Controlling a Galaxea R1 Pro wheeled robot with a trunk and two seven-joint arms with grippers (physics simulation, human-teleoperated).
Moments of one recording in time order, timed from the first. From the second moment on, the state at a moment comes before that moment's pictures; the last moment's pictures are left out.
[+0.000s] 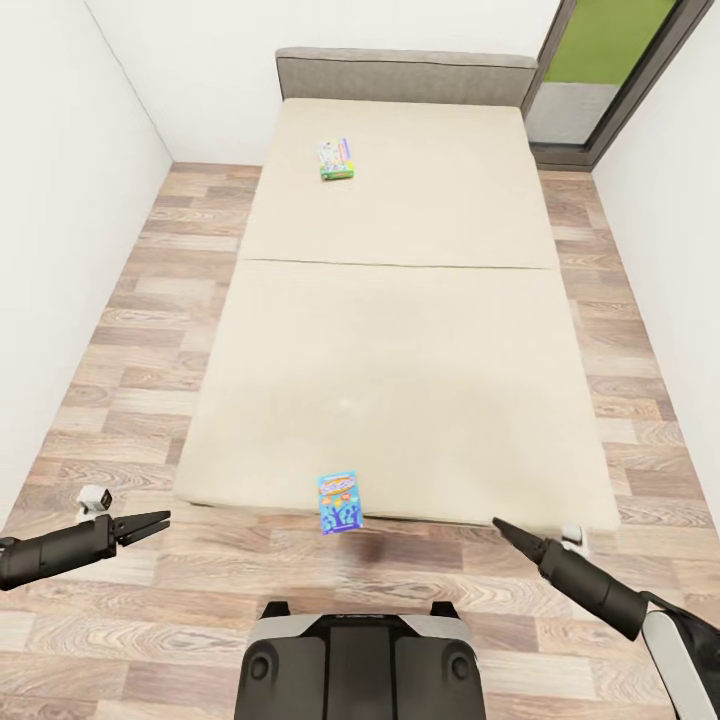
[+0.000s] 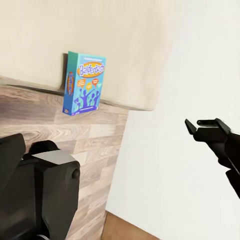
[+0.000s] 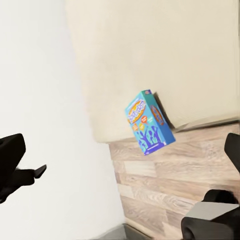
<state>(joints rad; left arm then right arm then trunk) -0.50 0.44 0.42 -0.96 0.00 0.88 -1.57 -0.21 -0.19 -0.33 -1.32 -0.63 0.76 0.91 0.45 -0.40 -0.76</state>
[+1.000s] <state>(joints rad) -0.50 0.44 0.42 -0.96 0.00 0.88 -1.57 -0.36 -0.08 -0.33 -0.76 -0.74 0.84 0.91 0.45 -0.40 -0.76</state>
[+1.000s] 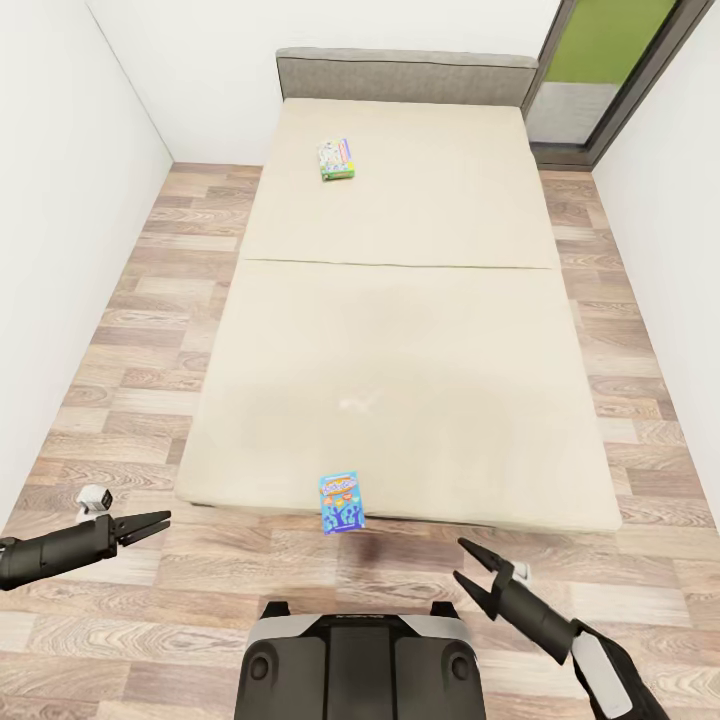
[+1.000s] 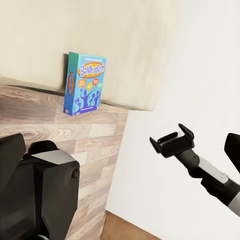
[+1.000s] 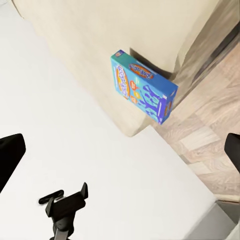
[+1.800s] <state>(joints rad) -0.50 0.44 0.42 -0.96 0.00 0.88 -1.57 -0.37 -0.06 -0.33 -0.74 -0.73 0.76 0.88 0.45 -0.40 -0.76</state>
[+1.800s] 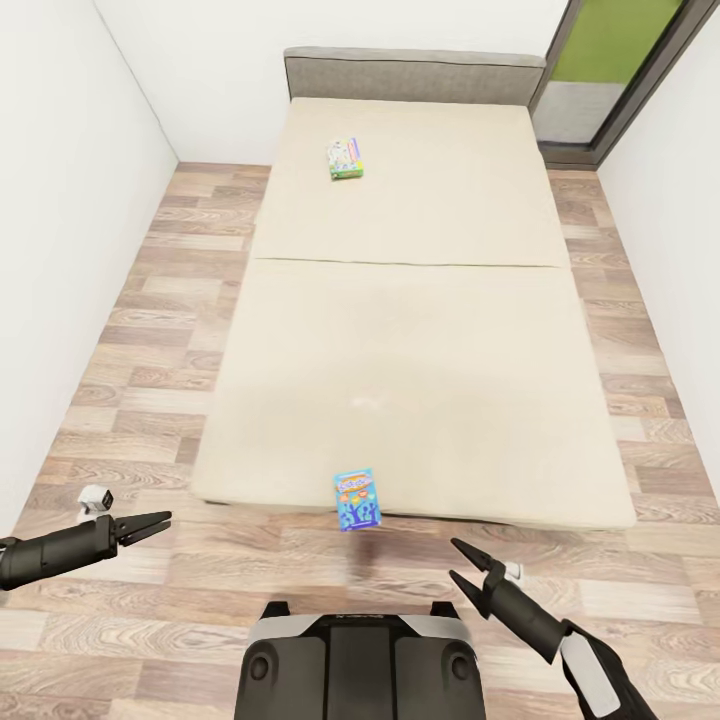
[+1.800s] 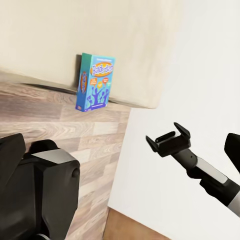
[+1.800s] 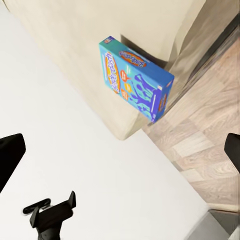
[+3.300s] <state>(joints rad) -0.50 0.44 0.42 -0.96 0.00 0.88 -1.57 -0.45 -0.06 -0.24 -0.57 -0.70 0.52 0.85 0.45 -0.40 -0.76</state>
